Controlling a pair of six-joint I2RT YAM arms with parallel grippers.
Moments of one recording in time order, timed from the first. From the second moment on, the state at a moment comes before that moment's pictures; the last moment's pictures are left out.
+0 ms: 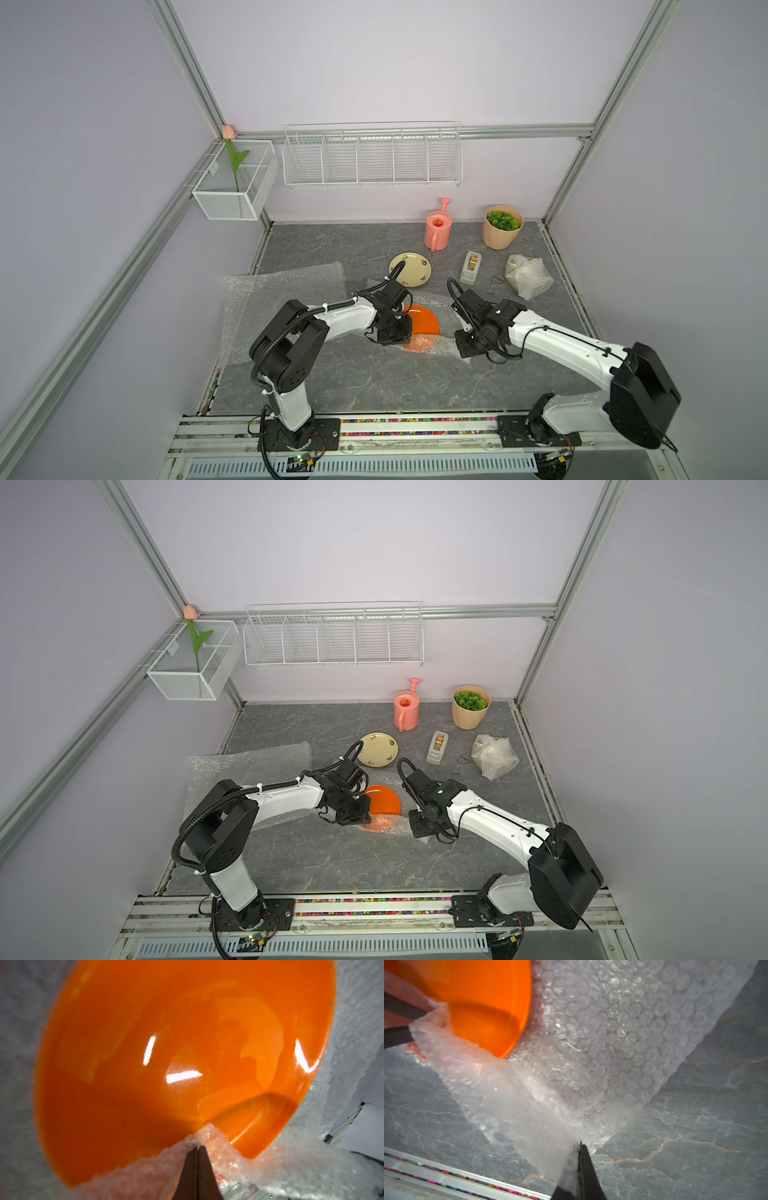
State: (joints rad) left arm -0.76 1.78 1.02 -0.48 0.38 -0.75; right arm 0.69 1.36 0.86 -0.88 -0.04 0.50
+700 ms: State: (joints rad) left arm -0.76 1.87 1.17 -0.59 0.37 -0.70; right arm 0.42 1.35 0.75 -0.81 -0.20 0.51
